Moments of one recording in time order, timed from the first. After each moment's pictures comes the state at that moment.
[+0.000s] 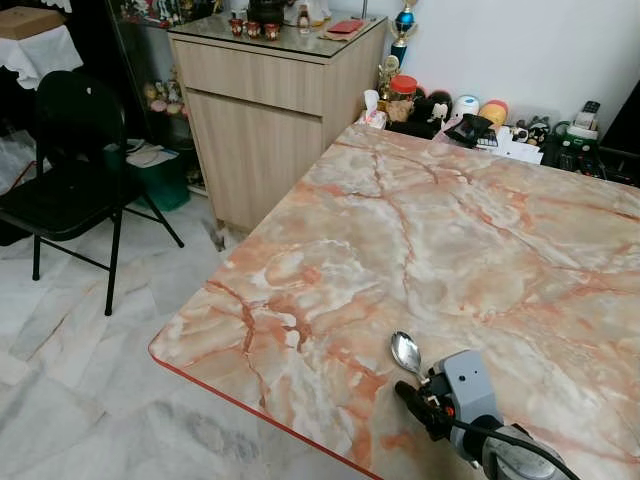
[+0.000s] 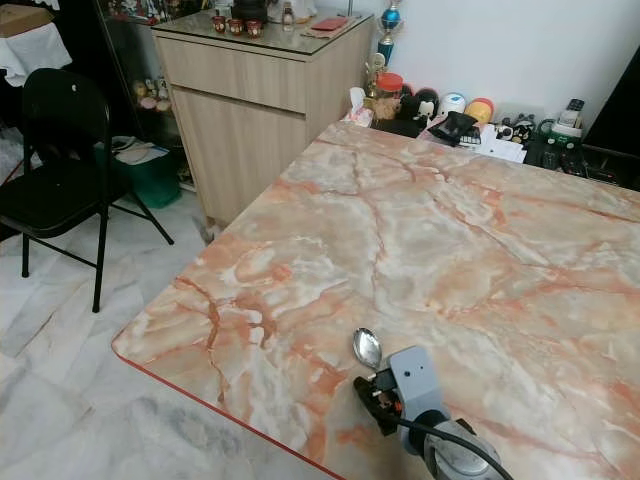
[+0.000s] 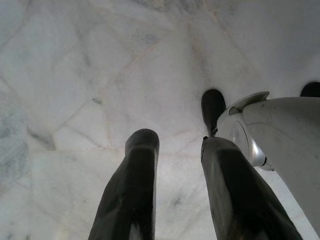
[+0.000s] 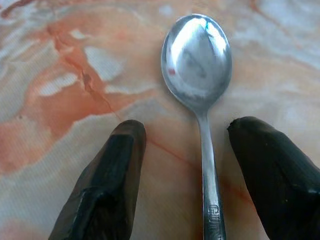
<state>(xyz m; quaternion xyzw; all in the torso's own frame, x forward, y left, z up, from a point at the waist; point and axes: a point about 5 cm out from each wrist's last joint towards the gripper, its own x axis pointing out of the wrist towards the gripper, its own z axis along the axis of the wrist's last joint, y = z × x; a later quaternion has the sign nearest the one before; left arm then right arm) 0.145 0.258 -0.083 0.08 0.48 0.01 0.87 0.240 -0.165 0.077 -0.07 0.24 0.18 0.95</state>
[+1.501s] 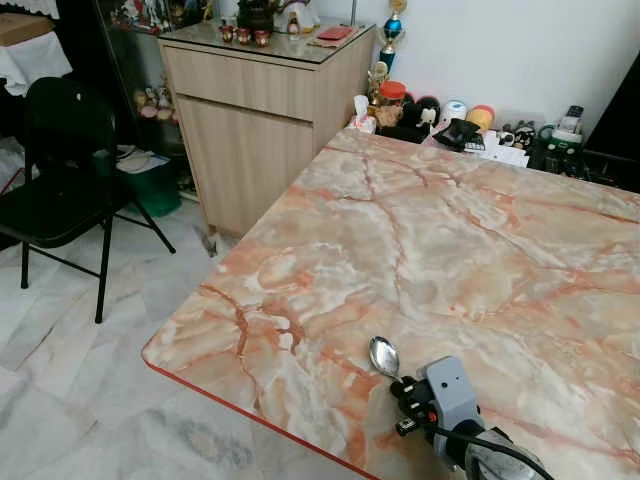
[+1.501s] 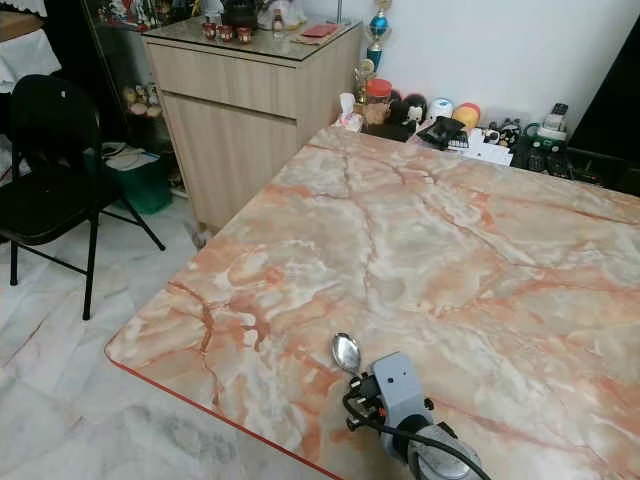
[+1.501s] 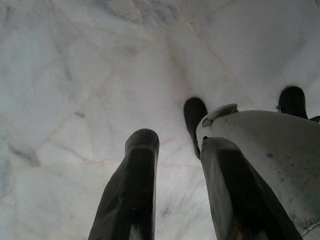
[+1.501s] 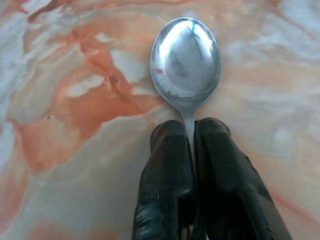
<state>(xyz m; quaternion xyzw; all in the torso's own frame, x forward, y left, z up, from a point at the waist) 0.150 0.232 -0.088 0.07 0.48 -0.01 0.87 0.242 -0.148 0.066 -0.07 0.22 0.20 0.95</state>
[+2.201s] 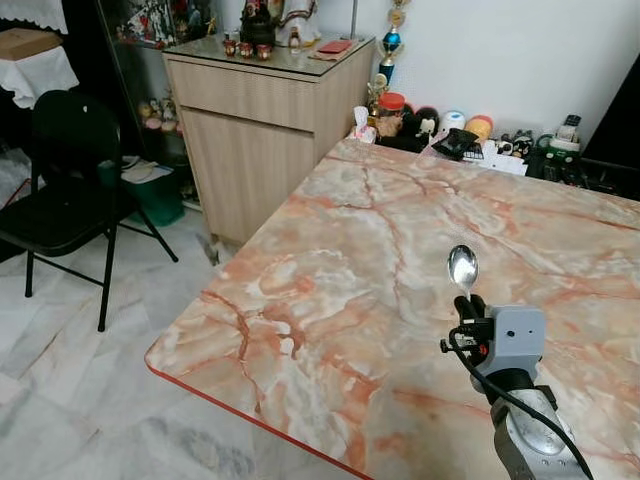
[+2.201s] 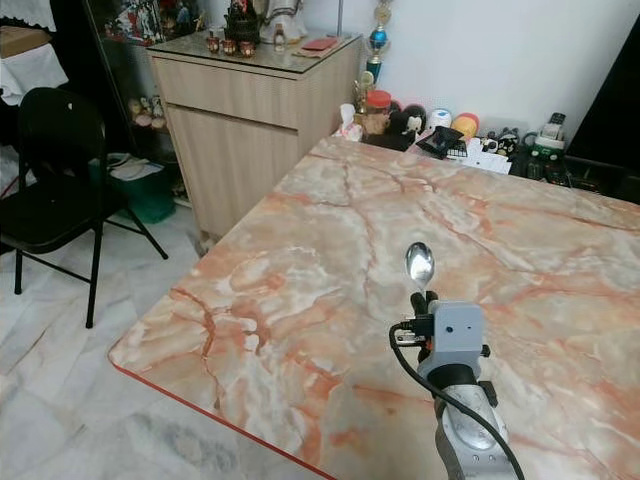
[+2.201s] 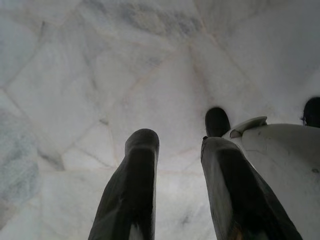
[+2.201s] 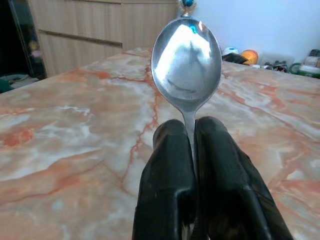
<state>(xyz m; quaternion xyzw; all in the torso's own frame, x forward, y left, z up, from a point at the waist) 0.156 0.251 -0.081 0.09 0.47 0.01 0.88 0.273 -0.180 0.132 -0.04 -0.02 0.00 1.00</state>
